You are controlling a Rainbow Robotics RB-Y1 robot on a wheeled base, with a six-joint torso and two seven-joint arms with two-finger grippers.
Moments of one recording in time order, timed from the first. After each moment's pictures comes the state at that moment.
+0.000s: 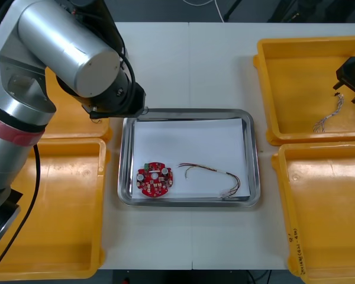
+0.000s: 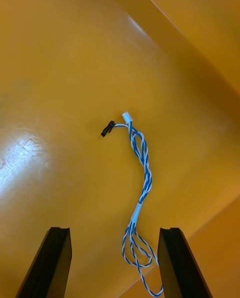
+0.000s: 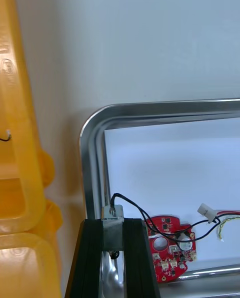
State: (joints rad) right arm -0.93 -0.72 -0.05 -0.92 -0.56 1.47 0.91; left arm -0.81 0.47 -0.38 -1.85 0.56 1.84 -0.88
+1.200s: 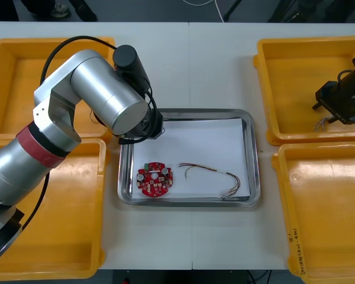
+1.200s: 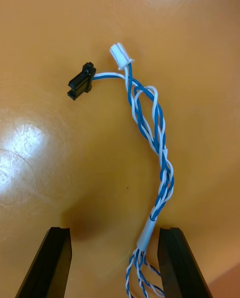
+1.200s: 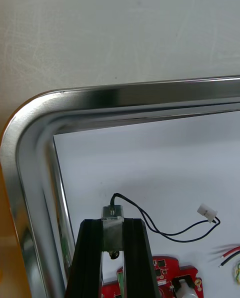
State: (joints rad) right arm -0.93 -0.66 0.02 -0.71 -0.65 1.30 0.92; left arm -0.77 0.47 -0.57 -1.70 0.53 1.57 -0.83
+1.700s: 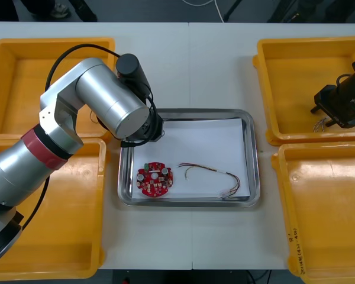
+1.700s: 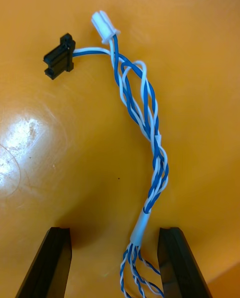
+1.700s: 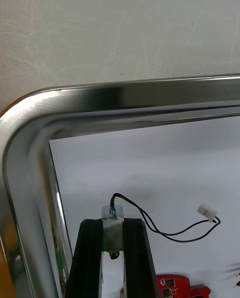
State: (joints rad) right arm -0.91 -0.66 0.02 -0.72 -0.68 1.30 0.92; left arm -0.77 0.47 -0.60 -1.63 0.53 1.51 -0.83
